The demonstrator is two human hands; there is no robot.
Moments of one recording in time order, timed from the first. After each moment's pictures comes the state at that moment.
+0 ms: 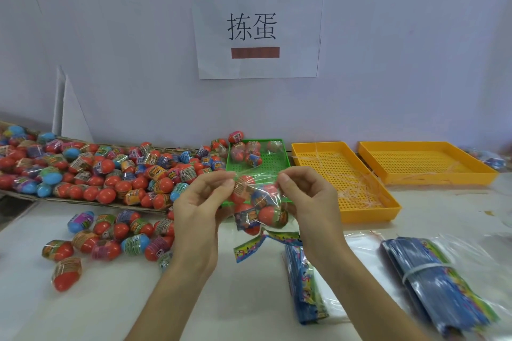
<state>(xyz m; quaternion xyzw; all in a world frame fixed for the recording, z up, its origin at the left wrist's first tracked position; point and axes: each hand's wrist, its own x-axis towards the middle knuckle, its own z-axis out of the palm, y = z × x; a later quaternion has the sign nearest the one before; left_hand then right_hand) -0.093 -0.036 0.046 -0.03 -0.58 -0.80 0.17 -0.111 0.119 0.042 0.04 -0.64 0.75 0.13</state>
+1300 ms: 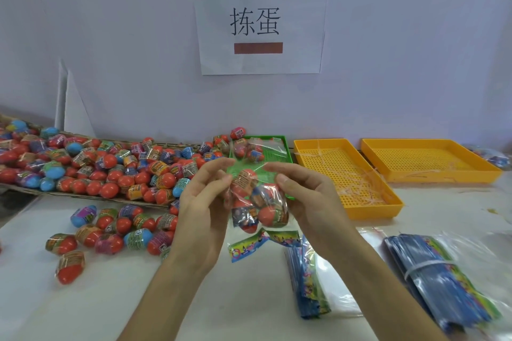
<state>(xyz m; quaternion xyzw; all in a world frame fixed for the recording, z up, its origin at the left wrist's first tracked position) -0.096 -0.042 0.043 -0.08 -0.52 -0.84 0.10 -0.108 0.127 0.055 0.11 -0.60 0.79 0.00</state>
